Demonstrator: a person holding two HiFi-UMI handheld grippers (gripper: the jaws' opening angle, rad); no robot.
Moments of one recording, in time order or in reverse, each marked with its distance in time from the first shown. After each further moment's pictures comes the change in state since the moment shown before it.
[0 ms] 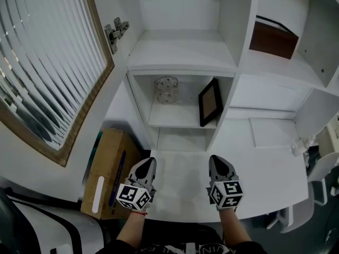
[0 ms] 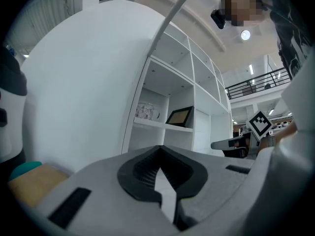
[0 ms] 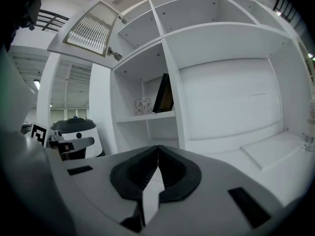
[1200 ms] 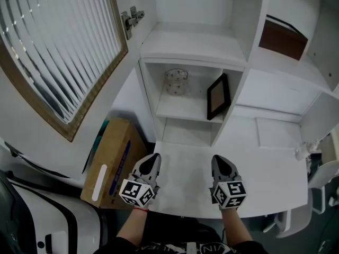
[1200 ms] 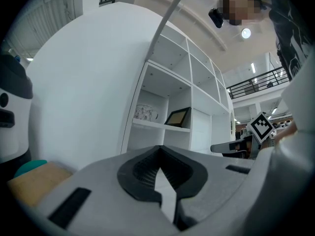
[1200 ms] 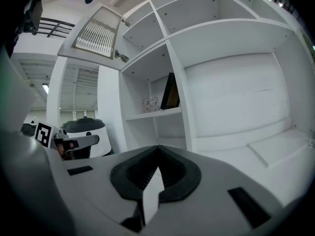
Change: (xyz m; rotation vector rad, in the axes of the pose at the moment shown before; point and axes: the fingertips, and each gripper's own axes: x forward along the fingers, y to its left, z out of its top) left arm -0.019 -0.015 -0.001 0.006 -0.011 0.037; right arm -0.013 0.012 -0.012 -0.006 0.002 0.095
